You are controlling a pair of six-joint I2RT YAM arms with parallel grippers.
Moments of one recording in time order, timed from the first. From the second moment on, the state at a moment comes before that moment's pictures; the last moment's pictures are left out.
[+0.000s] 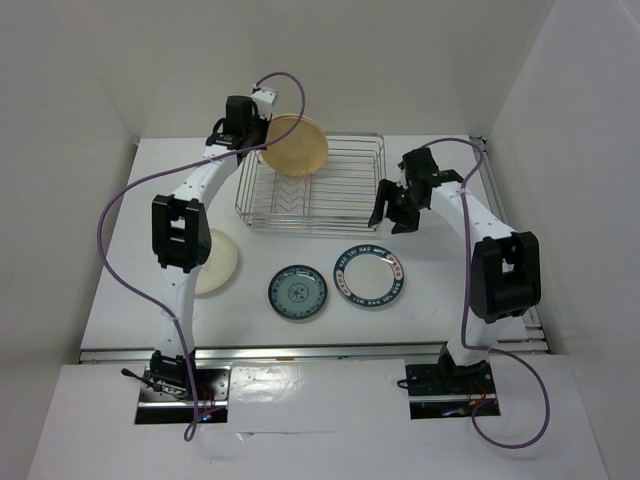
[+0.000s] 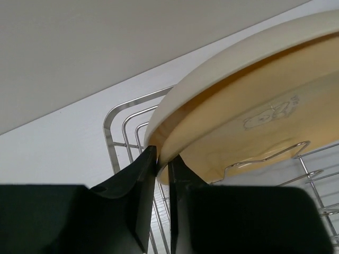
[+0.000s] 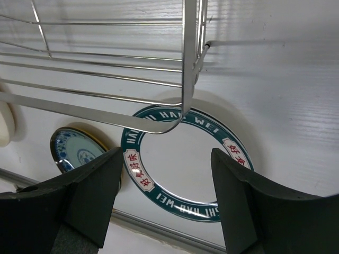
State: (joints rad) left arm -0.19 2.33 2.16 -0.27 0.05 0.17; right arm 0.20 1.70 1.34 -0.72 -0.26 0.43
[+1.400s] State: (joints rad) left arm 0.20 1.84 2.18 -0.87 0.27 0.08; right arm 0.24 1.73 1.35 -0.72 -0.31 0.43
